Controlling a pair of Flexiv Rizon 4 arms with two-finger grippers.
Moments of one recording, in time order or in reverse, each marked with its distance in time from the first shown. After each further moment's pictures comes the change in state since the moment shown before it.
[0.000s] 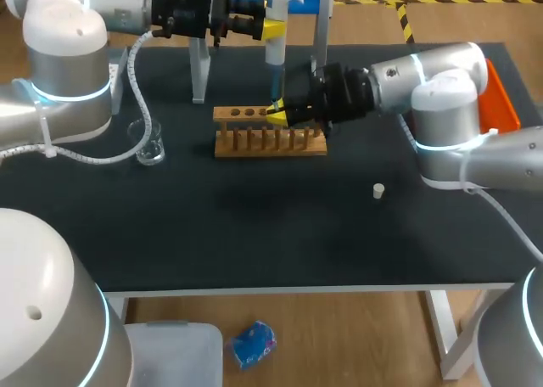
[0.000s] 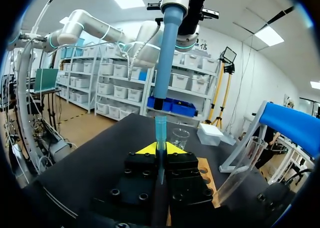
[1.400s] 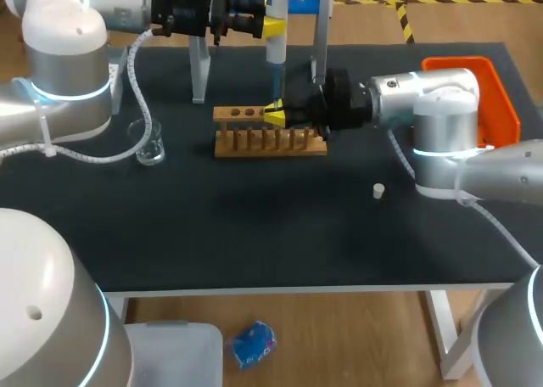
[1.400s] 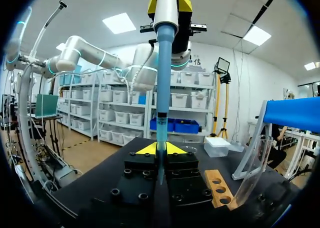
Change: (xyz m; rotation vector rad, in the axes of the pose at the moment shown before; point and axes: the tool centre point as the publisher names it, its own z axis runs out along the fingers) left arm 0.000 -0.002 0.000 0.000 0.000 0.000; right arm 0.011 0.020 0.006 -0.201 0.010 0.133
